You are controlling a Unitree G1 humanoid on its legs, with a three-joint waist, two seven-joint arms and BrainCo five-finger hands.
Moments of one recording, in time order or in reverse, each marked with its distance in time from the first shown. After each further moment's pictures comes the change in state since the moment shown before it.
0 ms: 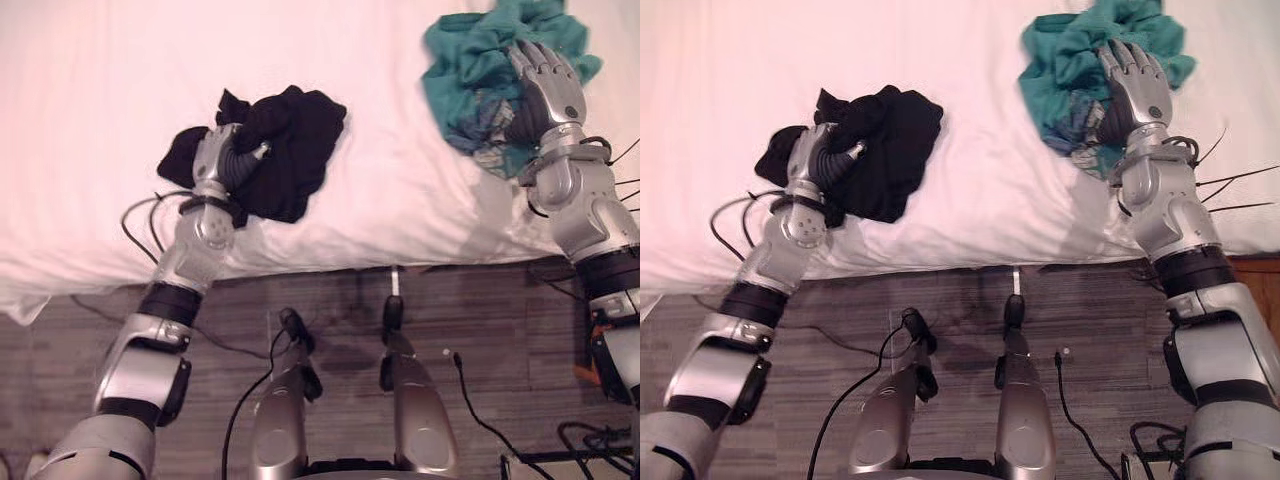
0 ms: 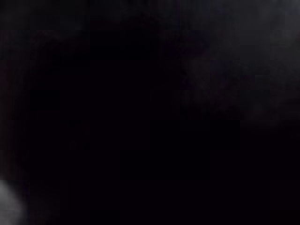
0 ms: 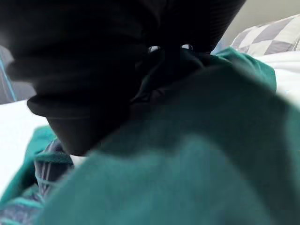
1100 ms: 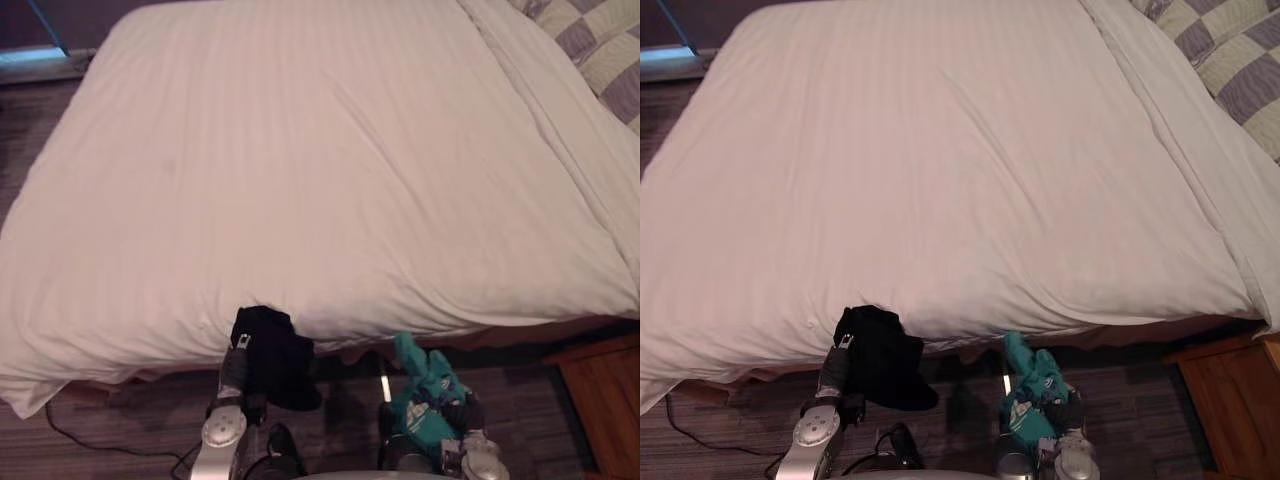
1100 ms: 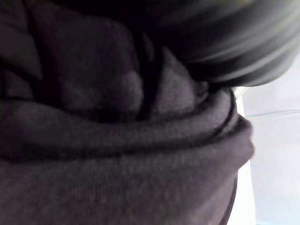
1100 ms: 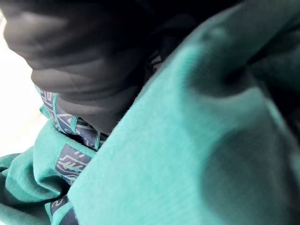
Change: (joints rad) left arm 0.993 -0.401 0.177 -0.269 -0.454 0.062 -0.113; right arm 1.328 0.813 -0.403 -0.301 0.457 -0.019 0.103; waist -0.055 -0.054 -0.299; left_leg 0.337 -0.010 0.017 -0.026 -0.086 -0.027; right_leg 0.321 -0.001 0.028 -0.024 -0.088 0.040
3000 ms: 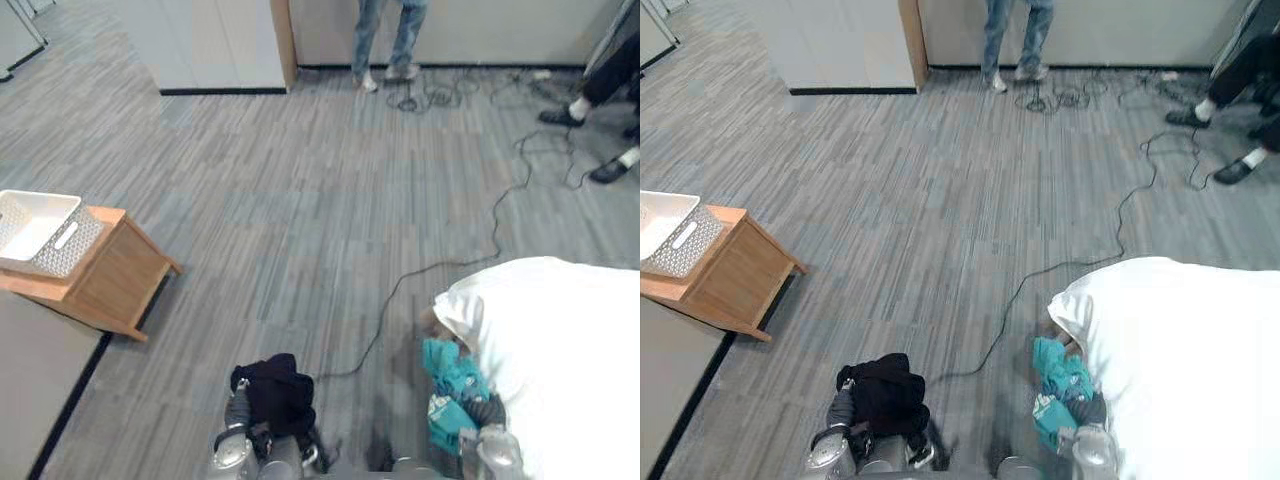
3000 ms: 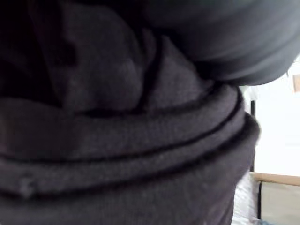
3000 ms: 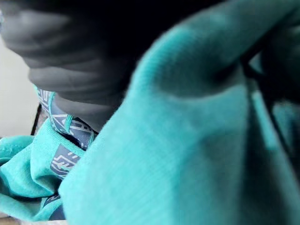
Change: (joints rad) left arm -0.064 -0.054 0.090 0.306 -0.104 0.041 0.057; right arm -0.189 -0.079 -0.100 0.152 0.077 0.067 -0.113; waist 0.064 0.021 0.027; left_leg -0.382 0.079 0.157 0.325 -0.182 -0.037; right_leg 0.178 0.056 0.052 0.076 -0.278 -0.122
